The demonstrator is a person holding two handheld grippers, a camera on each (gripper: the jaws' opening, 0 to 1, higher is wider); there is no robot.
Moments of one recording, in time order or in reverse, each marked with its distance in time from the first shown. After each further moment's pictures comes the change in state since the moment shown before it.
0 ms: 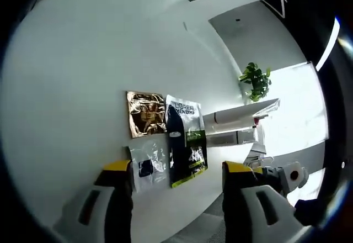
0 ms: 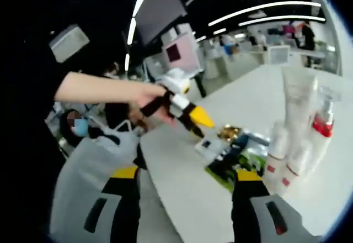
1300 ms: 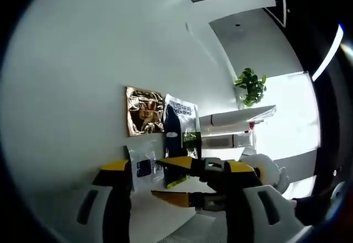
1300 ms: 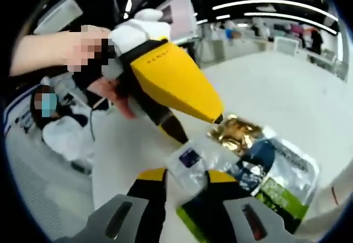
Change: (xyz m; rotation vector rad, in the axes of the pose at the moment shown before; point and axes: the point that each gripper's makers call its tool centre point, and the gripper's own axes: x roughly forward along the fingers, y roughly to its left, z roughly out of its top) left arm -0.001 0.003 0.007 -0.042 -0.015 -0.039; right arm 0.124 -0.058 -0.037 -0.075 0.168 -0.129
